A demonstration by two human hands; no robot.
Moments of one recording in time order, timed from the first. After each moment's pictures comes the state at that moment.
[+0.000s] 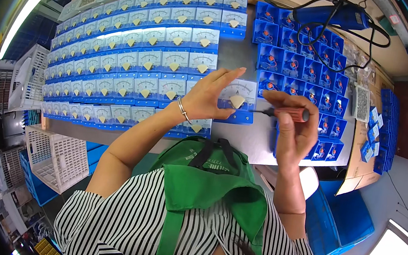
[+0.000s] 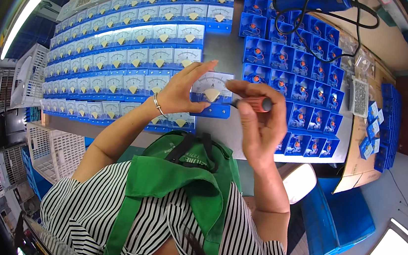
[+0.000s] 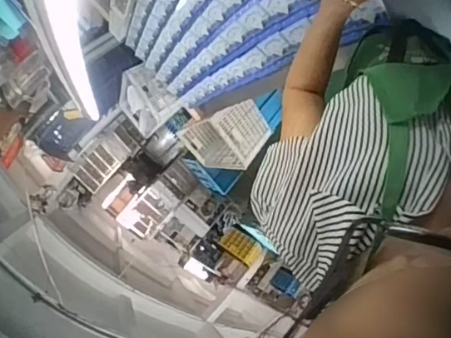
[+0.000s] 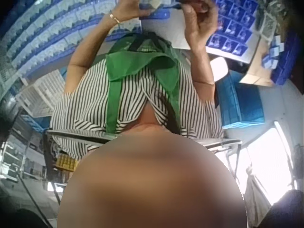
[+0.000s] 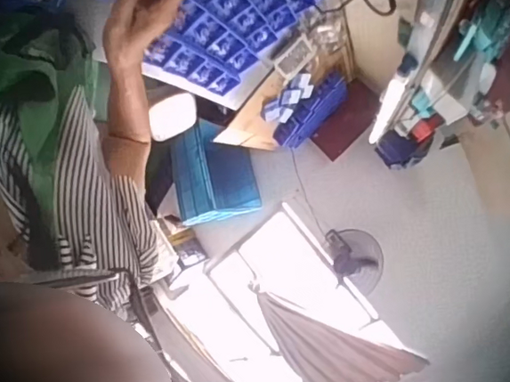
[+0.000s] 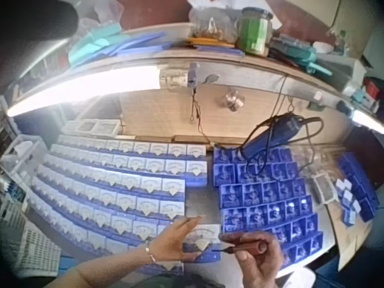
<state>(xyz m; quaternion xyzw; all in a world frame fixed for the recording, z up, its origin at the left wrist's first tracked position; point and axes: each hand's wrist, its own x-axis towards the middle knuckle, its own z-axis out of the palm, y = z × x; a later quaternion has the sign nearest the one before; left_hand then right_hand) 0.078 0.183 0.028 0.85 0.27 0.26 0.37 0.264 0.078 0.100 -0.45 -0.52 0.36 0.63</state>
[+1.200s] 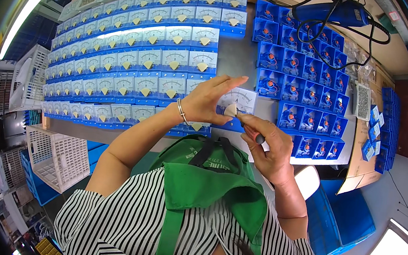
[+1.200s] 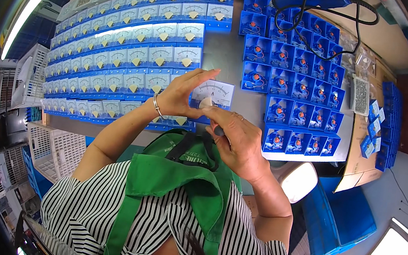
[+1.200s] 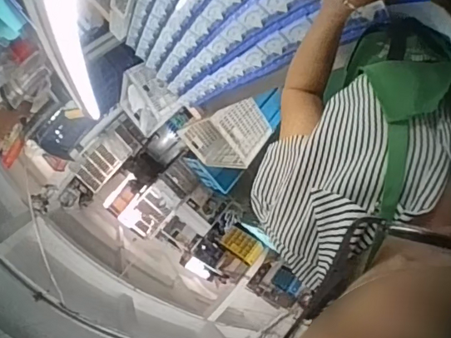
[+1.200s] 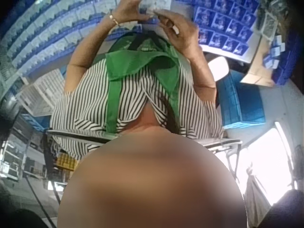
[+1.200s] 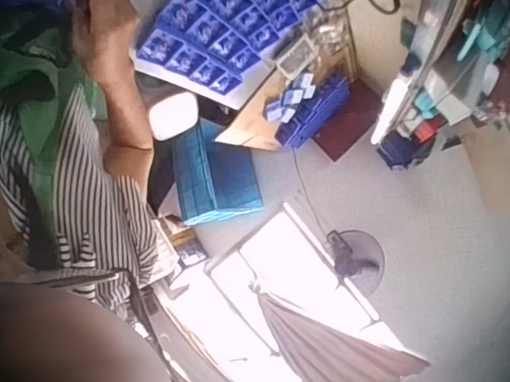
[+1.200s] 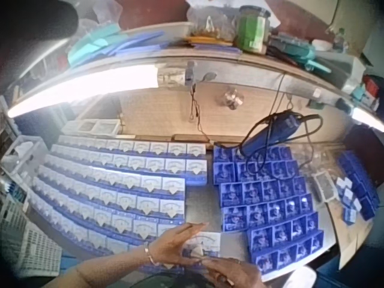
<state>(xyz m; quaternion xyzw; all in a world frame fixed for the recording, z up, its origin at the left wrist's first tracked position) 0.079 0.175 0.023 0.86 0.21 0.25 0.38 0.257 0.053 0.098 -0.47 -0.73 0.22 0.45</state>
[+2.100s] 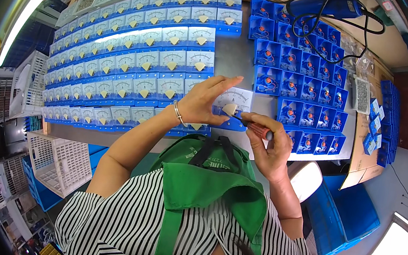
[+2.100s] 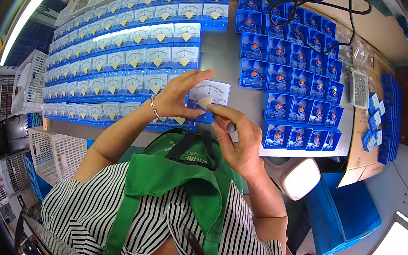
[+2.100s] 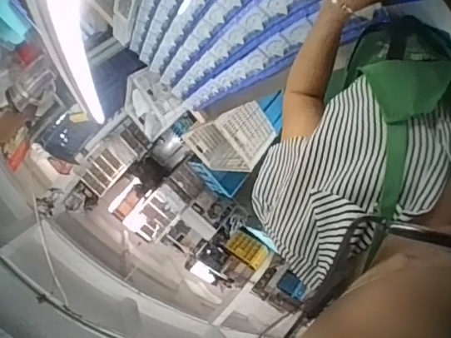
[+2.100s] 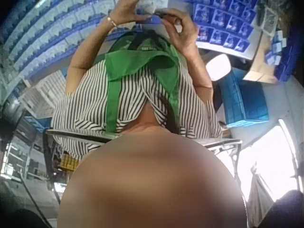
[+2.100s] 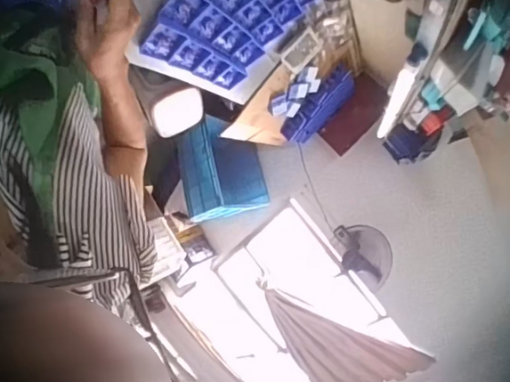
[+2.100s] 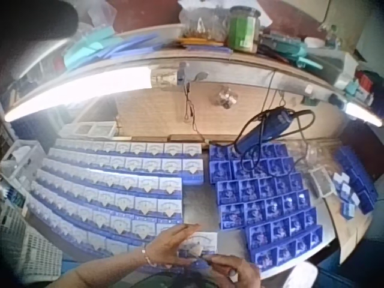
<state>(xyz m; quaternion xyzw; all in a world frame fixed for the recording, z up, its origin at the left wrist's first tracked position) 0.070 0.171 0.021 0.86 0.19 0.28 0.38 0.250 0.042 0.084 -0.53 -0.63 0.27 0.50</state>
